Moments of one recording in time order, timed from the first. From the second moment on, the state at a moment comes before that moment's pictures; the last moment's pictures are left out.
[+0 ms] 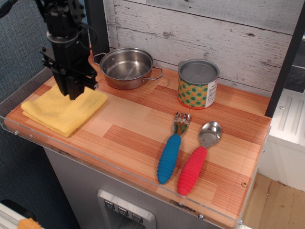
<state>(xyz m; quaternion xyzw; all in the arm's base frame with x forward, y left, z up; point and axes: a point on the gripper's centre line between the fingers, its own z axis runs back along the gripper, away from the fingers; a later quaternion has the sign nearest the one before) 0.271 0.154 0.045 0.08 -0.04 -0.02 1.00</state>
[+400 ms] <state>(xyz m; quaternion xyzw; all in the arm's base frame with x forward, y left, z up) 0.269 0.165 0.020 0.07 -0.05 -0.03 1.00</state>
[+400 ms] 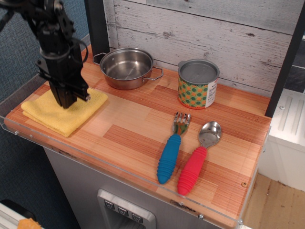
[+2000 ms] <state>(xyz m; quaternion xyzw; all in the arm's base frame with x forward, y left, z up) 0.268 0.100 0.009 0.00 -0.06 -0.01 1.00</state>
